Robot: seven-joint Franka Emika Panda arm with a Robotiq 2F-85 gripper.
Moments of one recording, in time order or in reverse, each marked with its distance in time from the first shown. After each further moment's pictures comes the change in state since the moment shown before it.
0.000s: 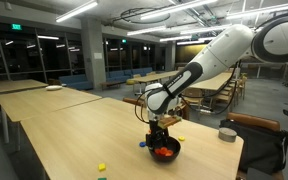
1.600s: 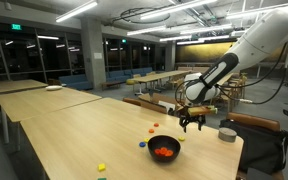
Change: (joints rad) arm -0.170 -0.298 -0.223 -0.358 -0.119 0.204 0.318
